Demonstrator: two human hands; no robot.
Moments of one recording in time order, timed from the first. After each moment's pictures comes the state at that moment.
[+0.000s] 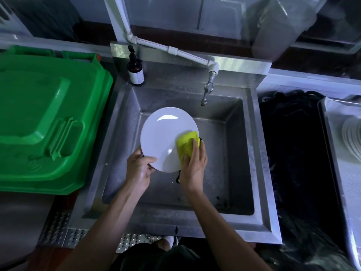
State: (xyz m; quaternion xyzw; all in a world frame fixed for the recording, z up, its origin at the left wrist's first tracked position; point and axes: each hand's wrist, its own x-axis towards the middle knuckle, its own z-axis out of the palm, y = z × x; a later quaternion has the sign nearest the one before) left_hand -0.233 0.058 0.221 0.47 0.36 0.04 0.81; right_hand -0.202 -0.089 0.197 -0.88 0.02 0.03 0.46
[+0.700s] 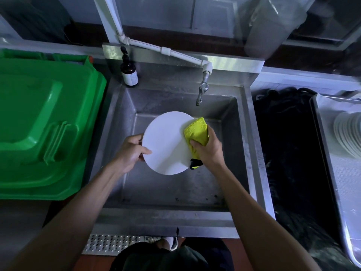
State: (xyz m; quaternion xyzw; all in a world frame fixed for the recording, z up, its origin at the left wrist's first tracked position) left_hand -0.192 0.108 0.232 0.66 0.25 -0.13 0.69; right_hand -0.122 -0.145 0.213 -0.86 0.02 0.10 0.50
